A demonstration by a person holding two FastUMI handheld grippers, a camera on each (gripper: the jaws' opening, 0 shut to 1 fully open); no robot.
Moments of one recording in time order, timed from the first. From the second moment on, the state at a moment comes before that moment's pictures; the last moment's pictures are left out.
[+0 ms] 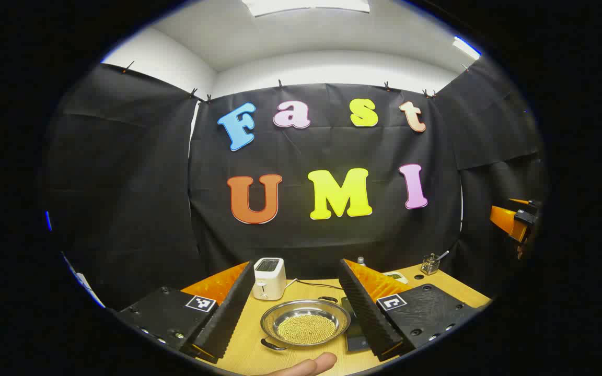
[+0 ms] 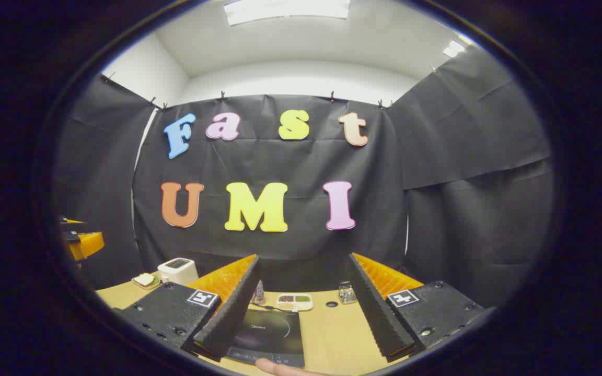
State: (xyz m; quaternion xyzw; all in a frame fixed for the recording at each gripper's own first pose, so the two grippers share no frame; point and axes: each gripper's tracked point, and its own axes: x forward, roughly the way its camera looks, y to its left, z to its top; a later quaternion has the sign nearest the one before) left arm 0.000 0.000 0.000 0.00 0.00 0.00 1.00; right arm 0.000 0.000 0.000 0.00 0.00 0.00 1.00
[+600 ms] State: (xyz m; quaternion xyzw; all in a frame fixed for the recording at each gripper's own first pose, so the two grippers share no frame) left arm -0.003 0.007 -0.007 0.00 0.00 0.00 1.00; right arm -0.004 -0.006 0.013 0.02 -0.01 0.01 1.00
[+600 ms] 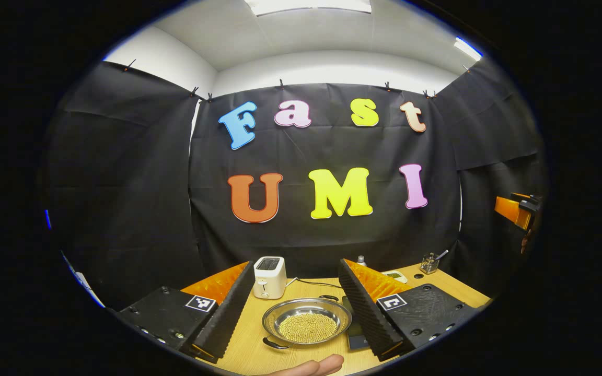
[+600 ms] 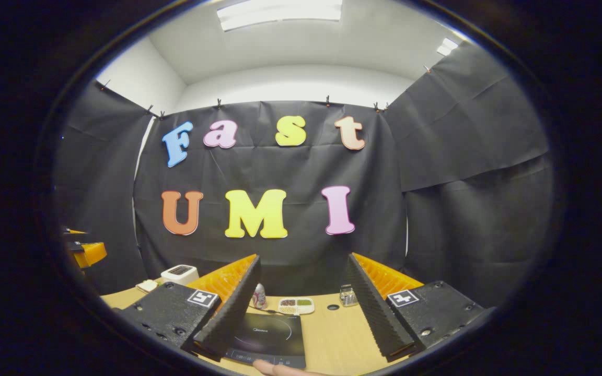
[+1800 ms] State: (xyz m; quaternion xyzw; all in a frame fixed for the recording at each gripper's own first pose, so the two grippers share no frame) left arm 0.020 0.002 -0.195 0.00 0.20 -0.05 0.98; right arm -0.004 -0.001 -0.004 0.03 0.01 0.02 1.00
